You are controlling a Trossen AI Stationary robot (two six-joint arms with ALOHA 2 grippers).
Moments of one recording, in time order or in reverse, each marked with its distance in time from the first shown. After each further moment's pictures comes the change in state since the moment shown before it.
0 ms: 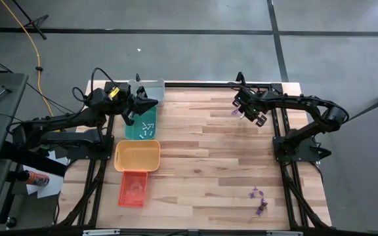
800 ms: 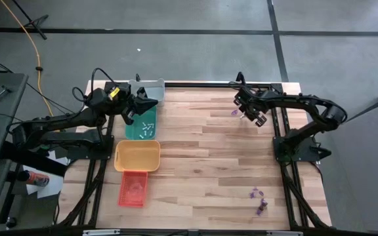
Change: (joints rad) left arm 0.000 0.000 0.000 0.001 -0.001 -0.042; right arm -0.014 0.022 -0.001 0.006 0.007 0.063
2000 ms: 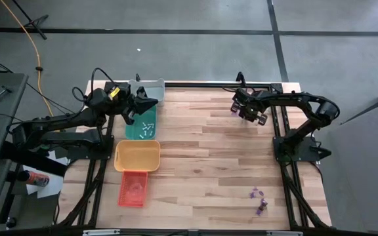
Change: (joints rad) left arm 0.000 0.000 0.000 -0.003 -0.013 0.029; right arm 0.008 0.113 0.004 -0.049 -0.075 -0.330
